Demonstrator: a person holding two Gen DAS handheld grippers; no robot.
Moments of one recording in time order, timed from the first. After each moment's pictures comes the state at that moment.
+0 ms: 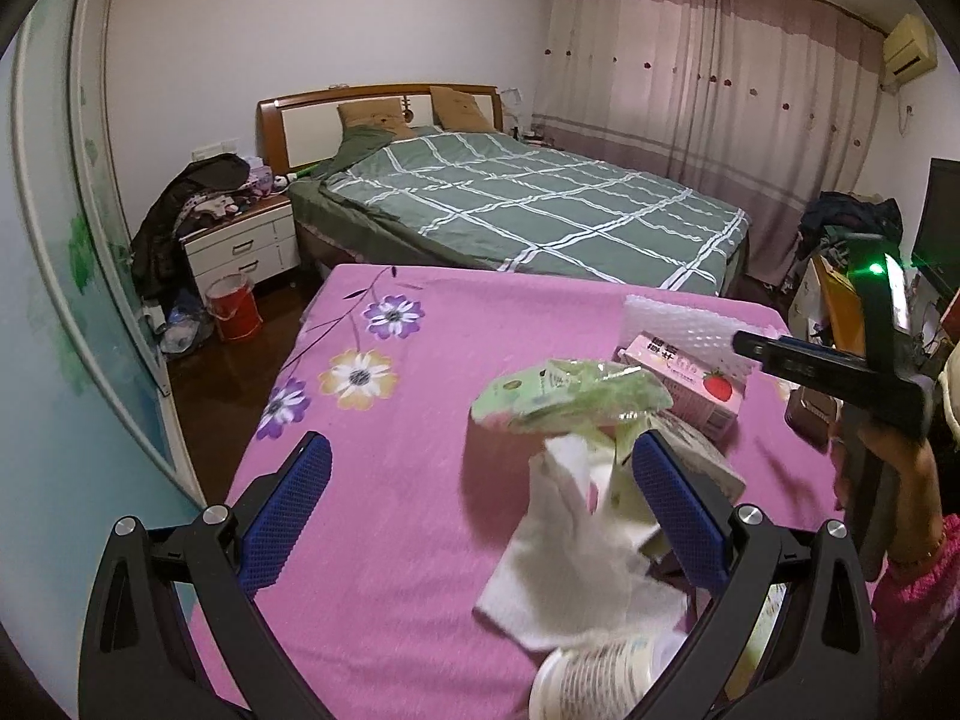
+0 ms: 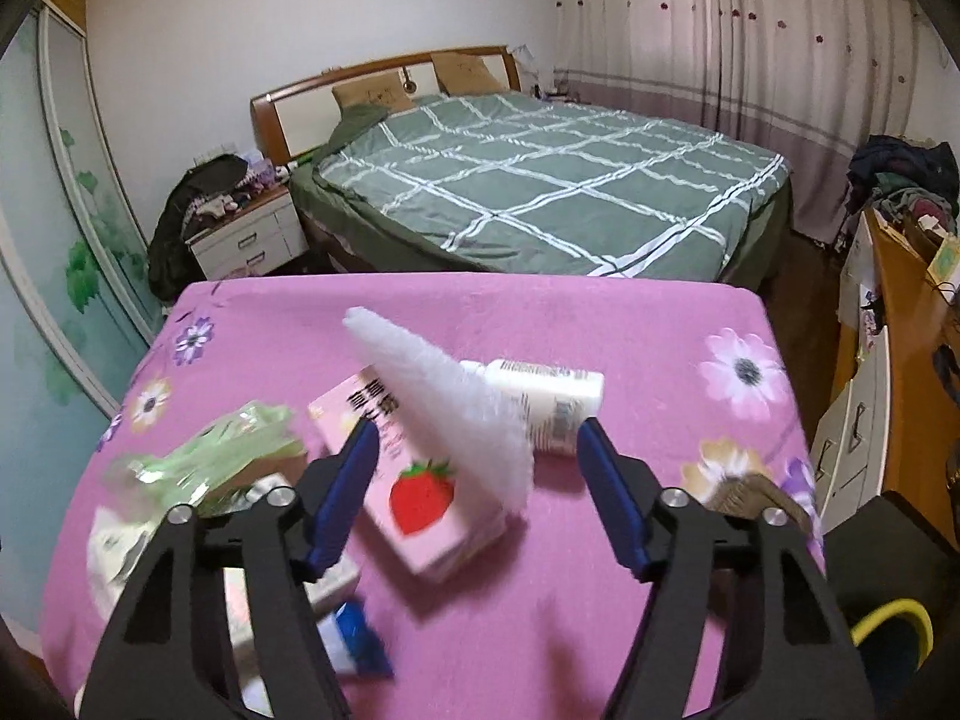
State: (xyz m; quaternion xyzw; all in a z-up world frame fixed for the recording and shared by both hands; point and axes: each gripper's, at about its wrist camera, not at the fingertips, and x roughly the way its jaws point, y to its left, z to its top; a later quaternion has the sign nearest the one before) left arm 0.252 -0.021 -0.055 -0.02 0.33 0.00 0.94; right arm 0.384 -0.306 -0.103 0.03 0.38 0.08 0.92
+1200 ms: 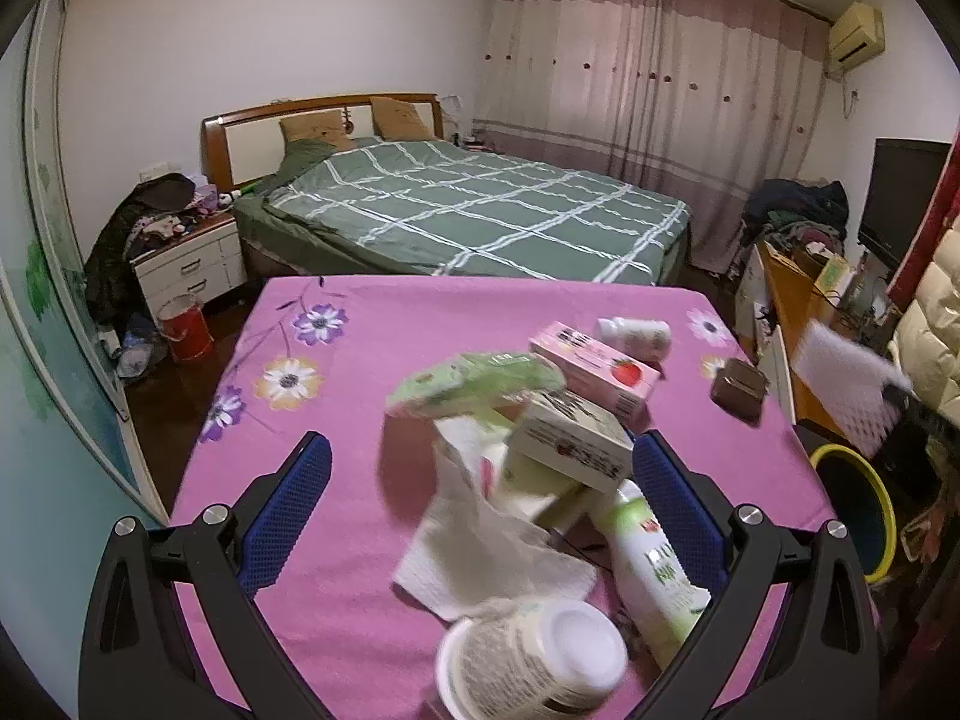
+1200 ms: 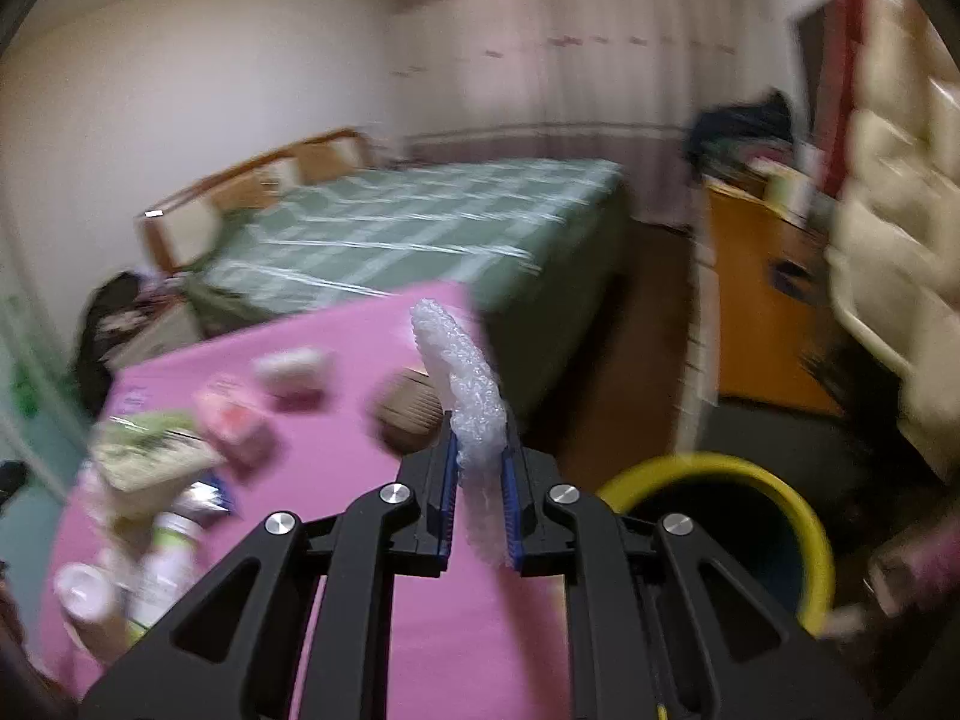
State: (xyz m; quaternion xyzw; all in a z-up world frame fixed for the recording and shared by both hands) left arm 0.205 -0.059 -0.043 -0.01 0.32 -0.07 0.94; right arm 0.174 -0.473 -0.064 0.11 0.31 -0.11 0.94
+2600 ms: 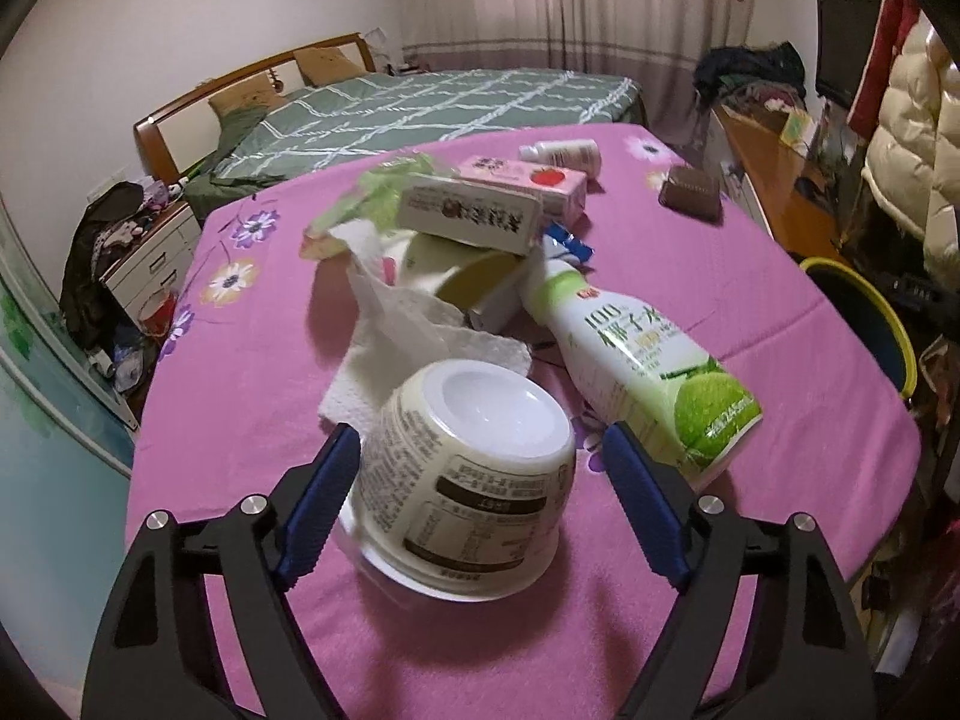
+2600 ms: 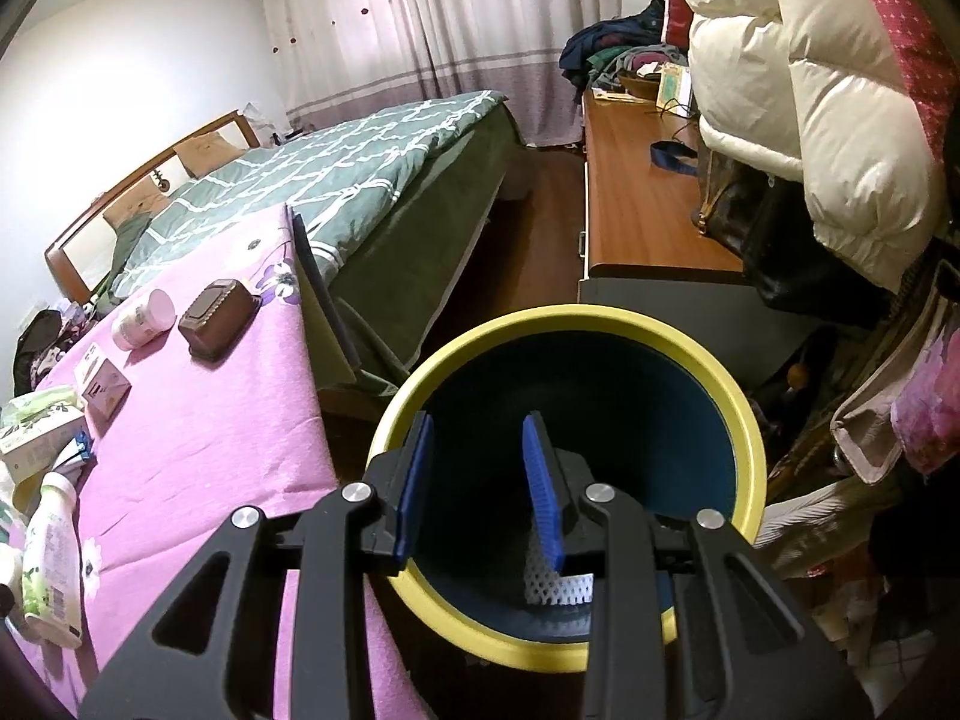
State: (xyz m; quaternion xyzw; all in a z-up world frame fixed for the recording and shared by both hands) left arm 0.154 -0.103 -0.117 0.11 0.41 -0.11 0.90; right arm 0.129 -0.544 -0.148 0.18 0.36 -0.19 0.90
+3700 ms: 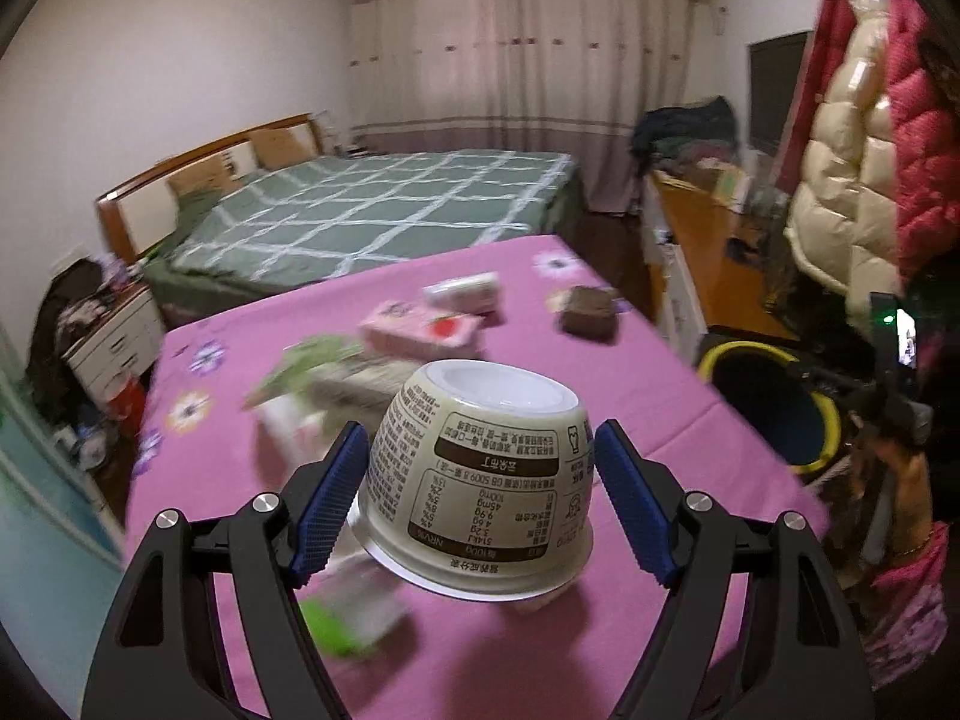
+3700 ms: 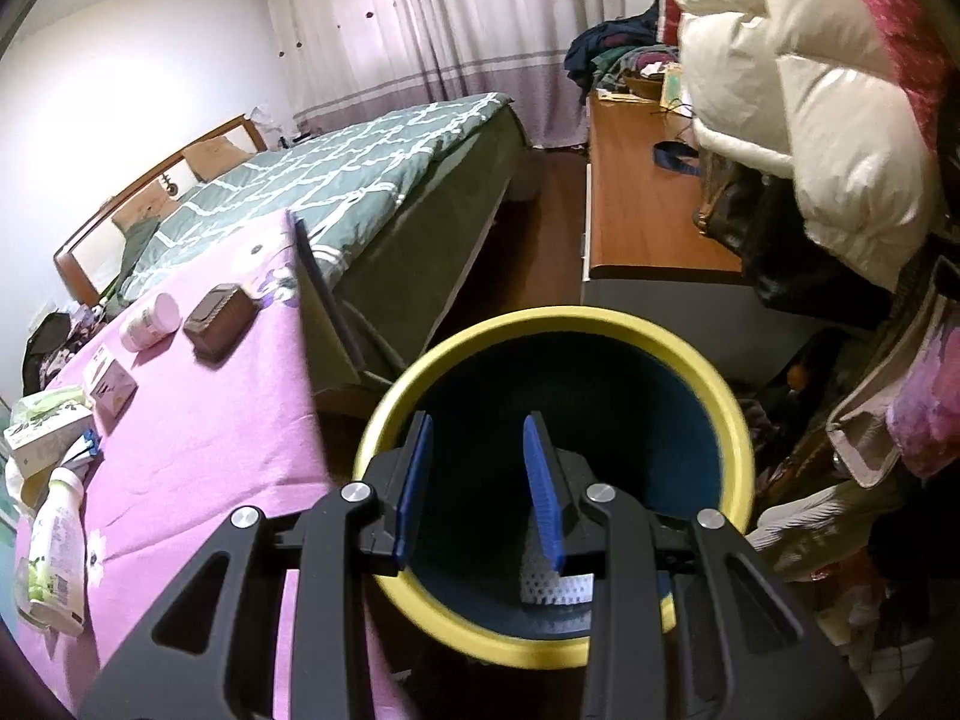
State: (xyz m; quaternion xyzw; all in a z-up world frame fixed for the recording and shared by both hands) left arm 0.134 -0.170 -0.026 0.10 0.32 -0.20 0.92; right arm 0.116 -0.554 -0.149 0.18 0.35 -0.19 0.90
